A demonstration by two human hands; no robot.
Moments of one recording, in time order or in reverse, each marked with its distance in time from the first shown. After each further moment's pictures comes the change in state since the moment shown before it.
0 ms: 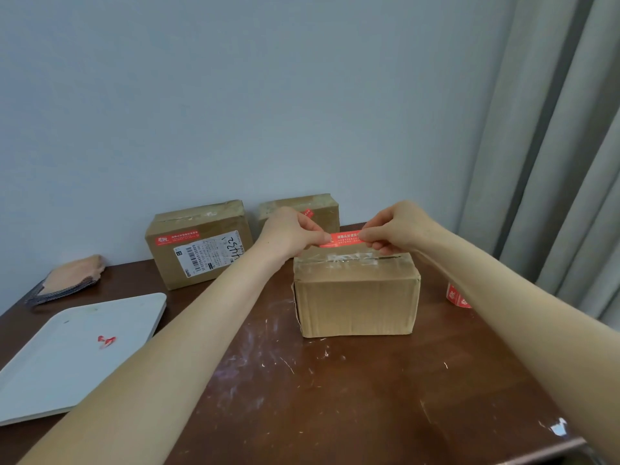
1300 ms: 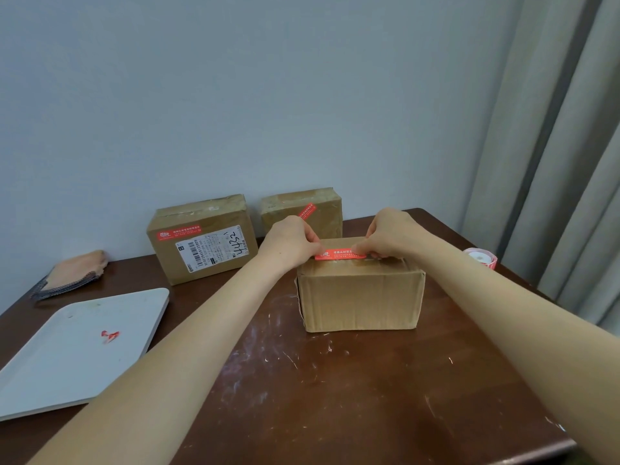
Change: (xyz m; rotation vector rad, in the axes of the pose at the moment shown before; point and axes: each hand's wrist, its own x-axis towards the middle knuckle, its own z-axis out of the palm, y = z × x) left_hand 0.008 -0.020 0.012 0.400 0.036 0.057; right_hand 0.011 0.004 0.023 -0.542 -0.005 -0.004
